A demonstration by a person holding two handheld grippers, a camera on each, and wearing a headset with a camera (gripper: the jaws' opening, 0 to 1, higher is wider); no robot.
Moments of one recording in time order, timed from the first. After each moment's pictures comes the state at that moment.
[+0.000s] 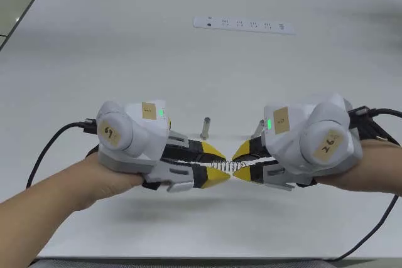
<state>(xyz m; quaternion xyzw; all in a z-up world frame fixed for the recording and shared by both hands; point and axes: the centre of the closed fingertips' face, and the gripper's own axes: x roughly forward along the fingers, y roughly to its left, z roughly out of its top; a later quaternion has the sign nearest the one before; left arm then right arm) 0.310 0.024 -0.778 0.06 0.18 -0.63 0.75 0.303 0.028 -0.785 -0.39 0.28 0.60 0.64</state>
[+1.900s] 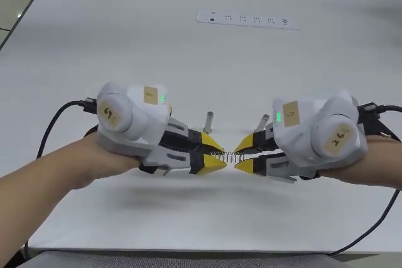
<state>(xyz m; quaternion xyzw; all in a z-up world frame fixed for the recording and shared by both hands) 0.310 0.029 -0.773 0.10 0.18 -0.65 0.73 0.309 0.029 -0.787 -0.38 0.27 0.60 0.65</state>
